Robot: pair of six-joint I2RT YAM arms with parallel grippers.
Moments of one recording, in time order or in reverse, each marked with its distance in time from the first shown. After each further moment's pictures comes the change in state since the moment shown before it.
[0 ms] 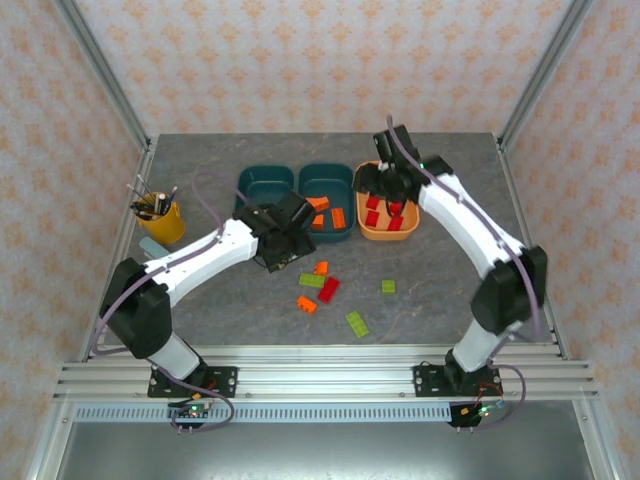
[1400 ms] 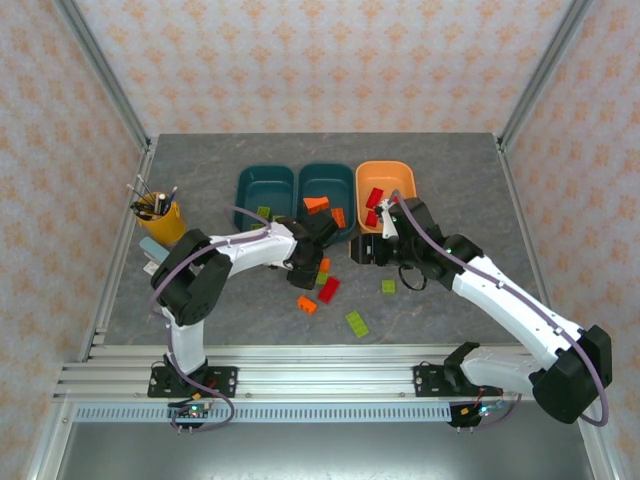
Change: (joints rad) left arm -0.059 0.317 0.033 0.136 0.054 -0.901; right arm 0.151 -0.500 -0.587 0.203 -0.179 -0.078
